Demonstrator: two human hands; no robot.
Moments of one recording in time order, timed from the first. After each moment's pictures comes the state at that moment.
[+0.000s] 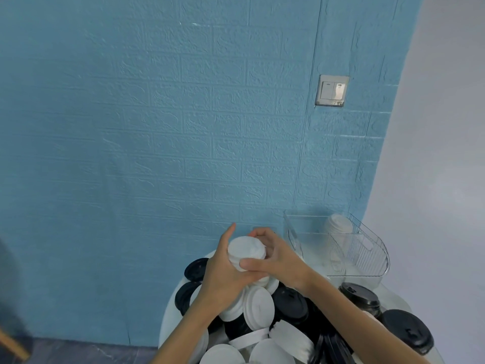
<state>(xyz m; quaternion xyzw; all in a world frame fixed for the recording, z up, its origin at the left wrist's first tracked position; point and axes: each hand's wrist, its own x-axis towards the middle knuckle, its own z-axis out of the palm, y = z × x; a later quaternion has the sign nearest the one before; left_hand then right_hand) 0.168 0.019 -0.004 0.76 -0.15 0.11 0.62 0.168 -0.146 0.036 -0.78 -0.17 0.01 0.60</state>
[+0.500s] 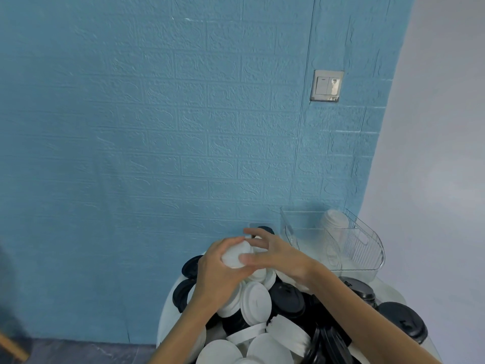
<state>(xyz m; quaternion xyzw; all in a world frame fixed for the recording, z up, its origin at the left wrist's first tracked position) 0.167 0.021 -0.011 0.79 -0.14 0.19 0.57 0.161 -0.152 0.053 -0.79 -0.15 0.11 0.58</state>
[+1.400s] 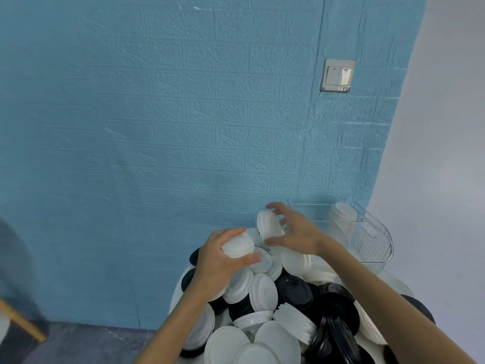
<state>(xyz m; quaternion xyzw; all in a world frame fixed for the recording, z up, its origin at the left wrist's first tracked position) 0.165 0.041 -0.003 0.79 -0.14 0.16 0.57 0.198 -0.183 0.060 -0.93 -0.17 -0.05 0.33</state>
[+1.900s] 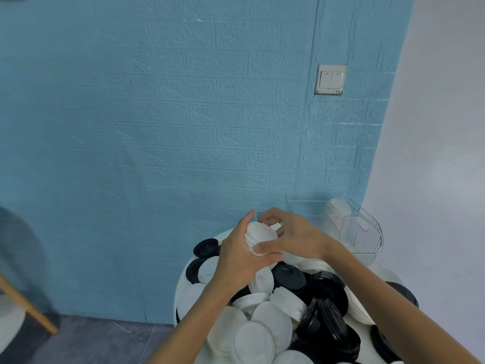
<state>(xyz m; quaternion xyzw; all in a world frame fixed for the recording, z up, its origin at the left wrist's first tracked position) 0.121 0.001 0.014 0.80 -0.15 0.15 0.56 0.125 -0.171 0.081 -0.91 -0.19 -0.01 0.37</state>
